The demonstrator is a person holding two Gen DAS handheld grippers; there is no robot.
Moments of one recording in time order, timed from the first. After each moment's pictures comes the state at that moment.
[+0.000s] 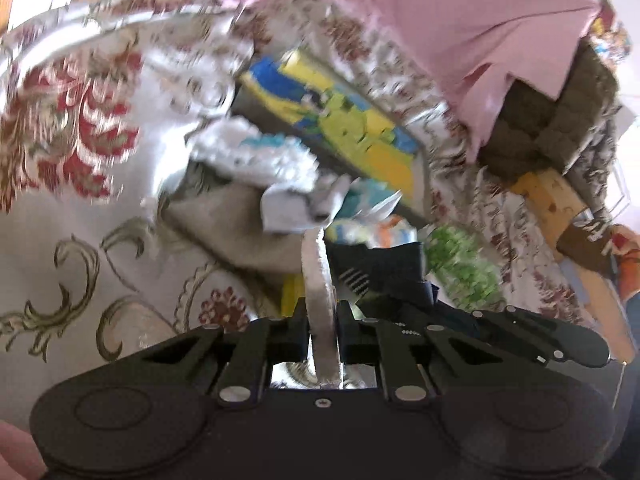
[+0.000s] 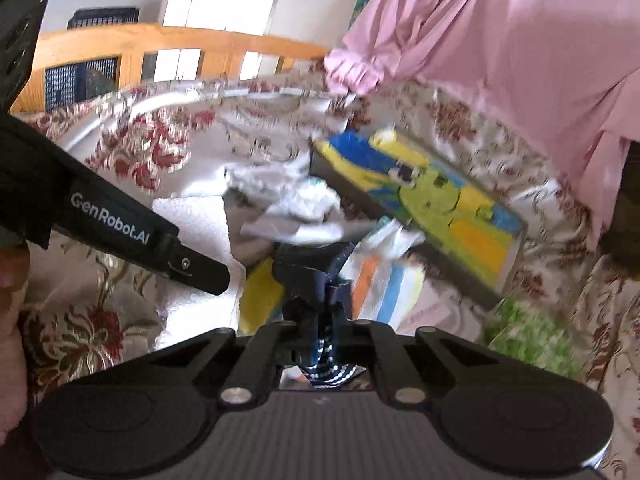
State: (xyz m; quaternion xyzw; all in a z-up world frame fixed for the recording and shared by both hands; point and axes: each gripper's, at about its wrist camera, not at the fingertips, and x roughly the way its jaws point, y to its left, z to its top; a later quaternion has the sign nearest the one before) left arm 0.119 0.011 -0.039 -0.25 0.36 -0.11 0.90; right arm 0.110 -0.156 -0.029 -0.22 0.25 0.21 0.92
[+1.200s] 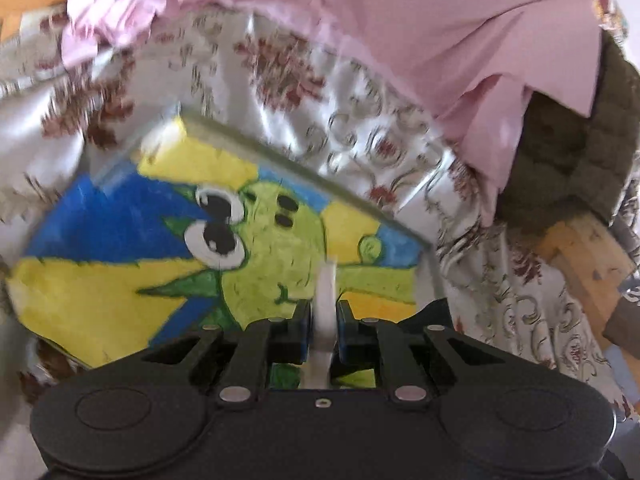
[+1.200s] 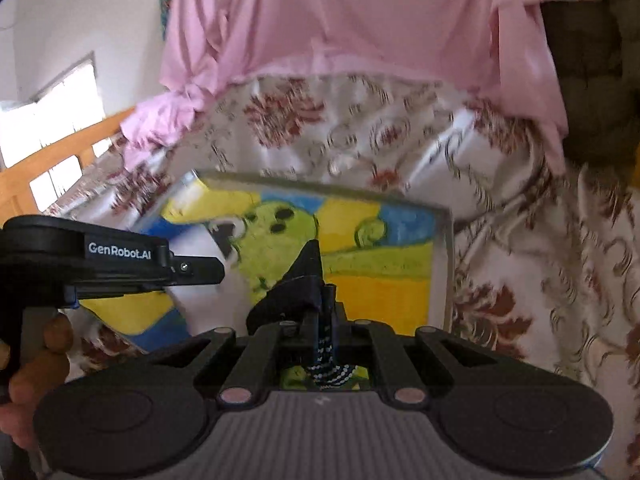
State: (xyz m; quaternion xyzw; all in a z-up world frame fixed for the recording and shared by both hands) left arm 0.460 -0.070 -0.026 -0.20 0.34 -0.14 0.91; right arm 0.401 -0.258 -0.021 0.01 0.29 0.10 0.95
